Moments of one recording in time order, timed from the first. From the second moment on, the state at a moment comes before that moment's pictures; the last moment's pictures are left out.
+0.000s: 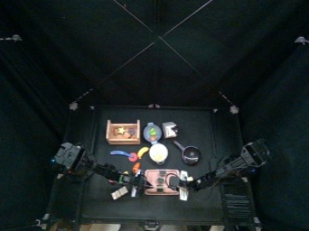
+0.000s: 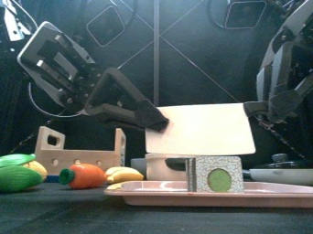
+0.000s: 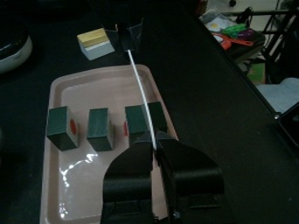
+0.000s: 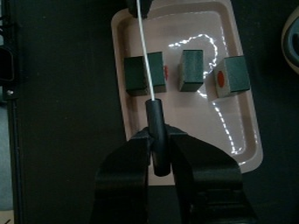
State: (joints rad) left arm -0.34 0.24 0.78 -0.18 -0.69 0.11; right arm 0.45 -0.12 0.77 -0.82 0.38 1.29
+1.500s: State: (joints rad) left arm -0.35 0.25 0.78 -0.18 -0.68 0.11; right arm 0.45 -0.08 0.75 -0.84 0.38 1.29
